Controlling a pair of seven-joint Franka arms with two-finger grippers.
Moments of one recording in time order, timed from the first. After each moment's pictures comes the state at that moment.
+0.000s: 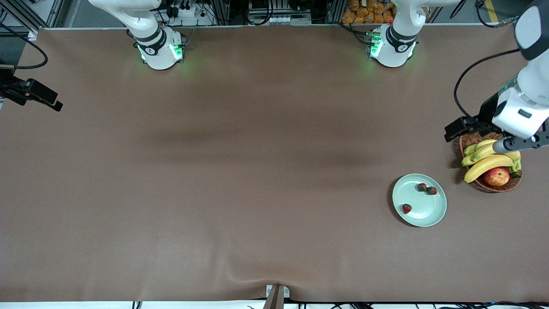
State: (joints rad) left arm -0.05 0.02 -0.03 -1.66 -0.02 1.68 -0.19; right arm -0.04 -0.08 -0.02 -1.62 0.01 1.53 0.14
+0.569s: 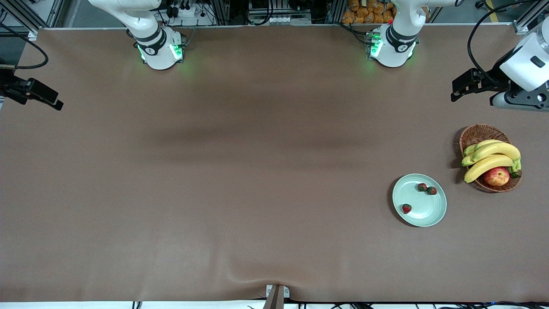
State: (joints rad) left arm -0.06 -0.05 -0.05 -1.60 -0.03 1.49 0.00; right arm -0.04 -0.08 -0.02 -1.62 0.01 1.52 0.14
